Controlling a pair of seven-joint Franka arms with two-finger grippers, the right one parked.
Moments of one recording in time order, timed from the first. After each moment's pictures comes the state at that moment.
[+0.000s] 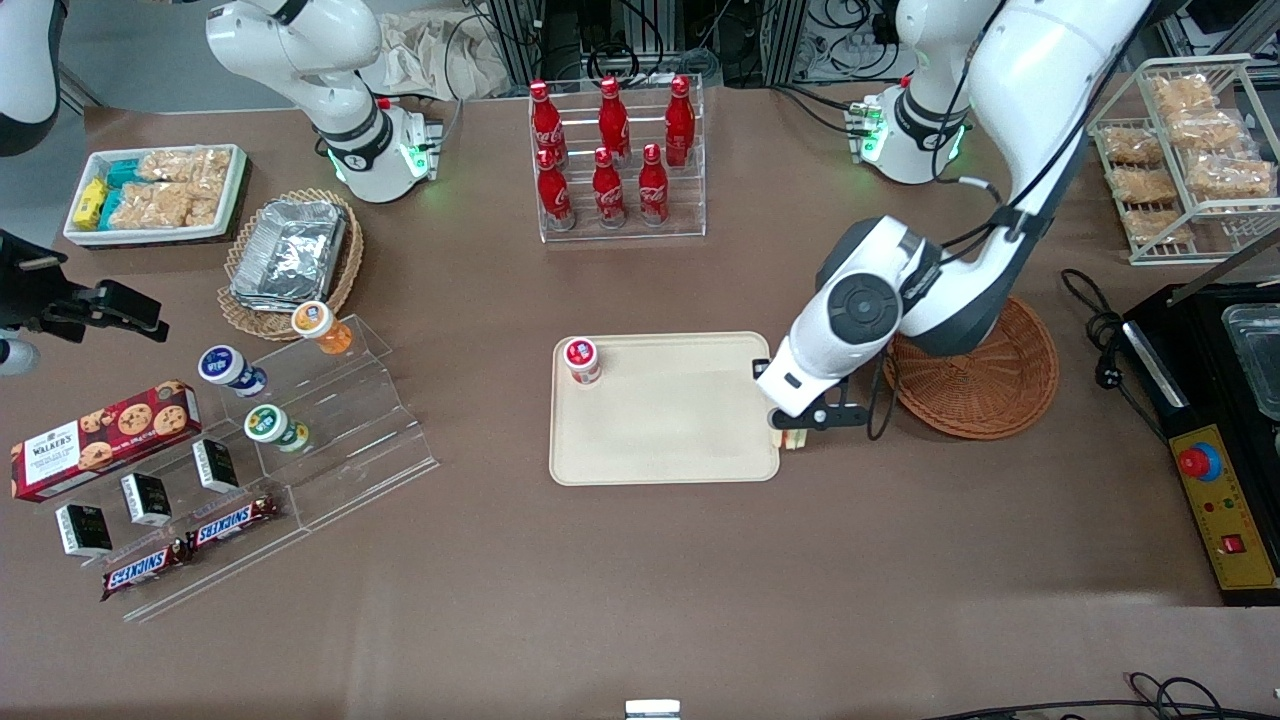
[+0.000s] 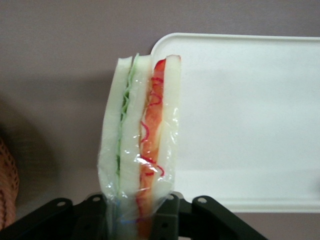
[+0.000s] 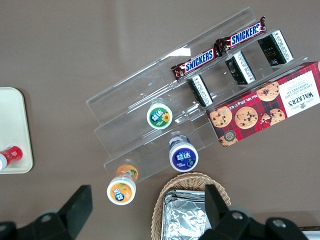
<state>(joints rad) 0.05 0.52 -0.64 -1.82 0.26 2.11 -0.73</state>
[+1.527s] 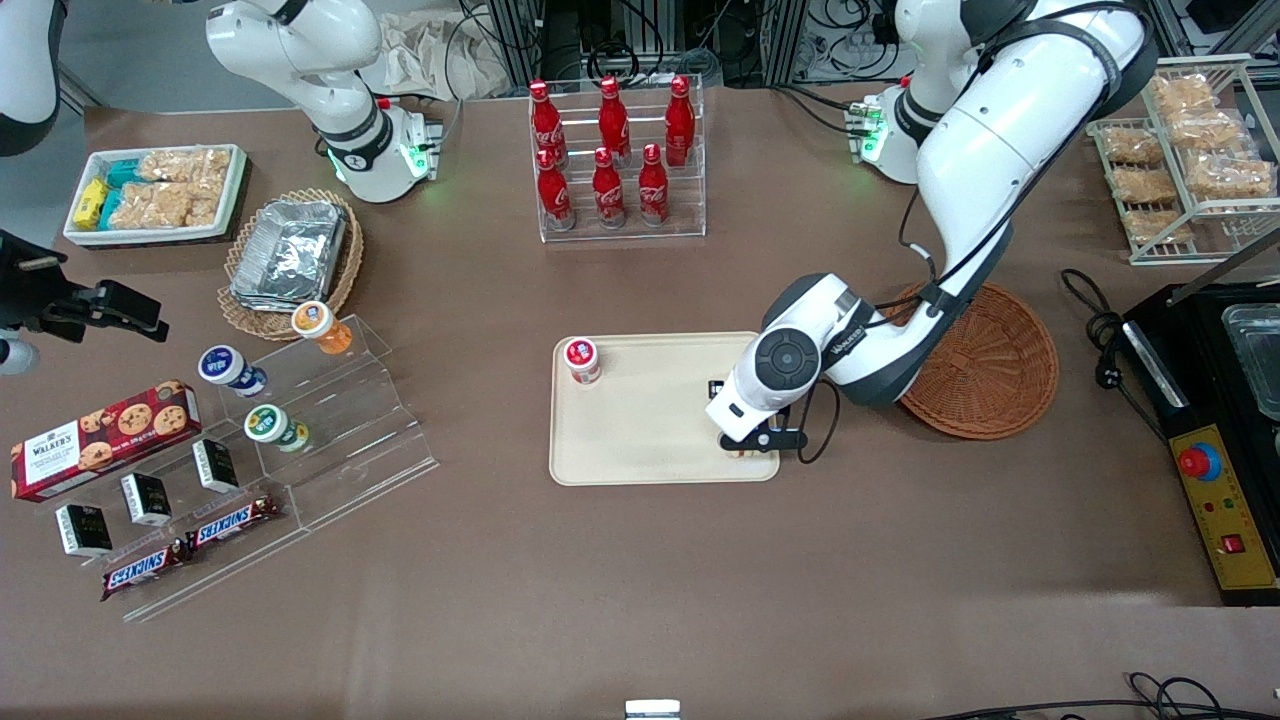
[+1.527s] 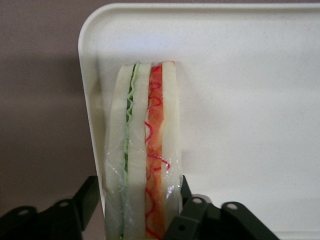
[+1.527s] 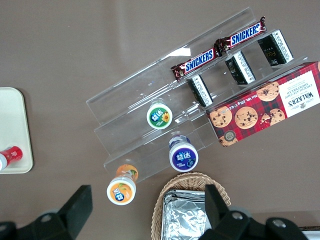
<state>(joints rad) -0.04 0.74 -0.63 -1.68 0.35 2.12 -0.79</state>
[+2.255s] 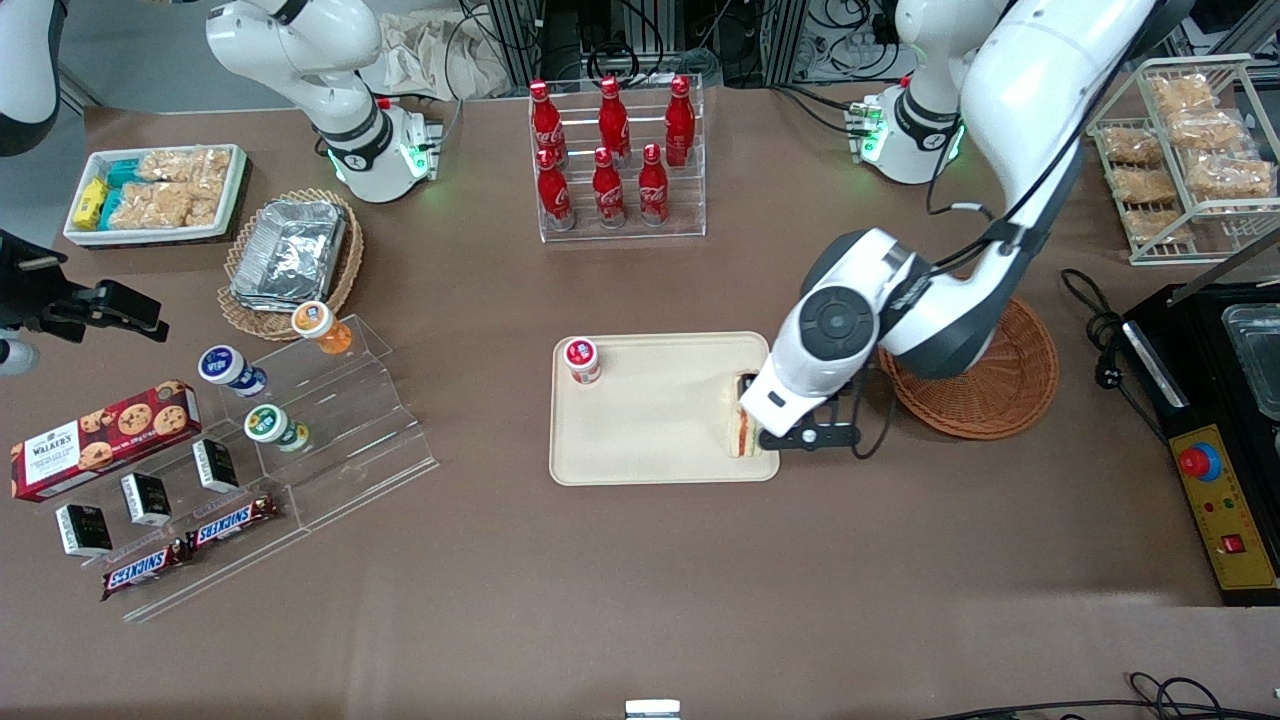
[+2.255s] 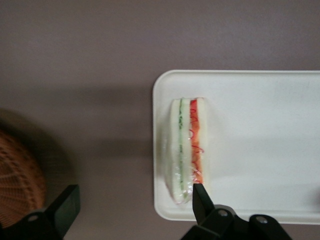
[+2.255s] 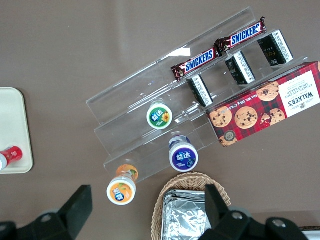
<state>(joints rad) 0.04 0.53 -0.65 -1.63 0.31 1.93 -0.69</state>
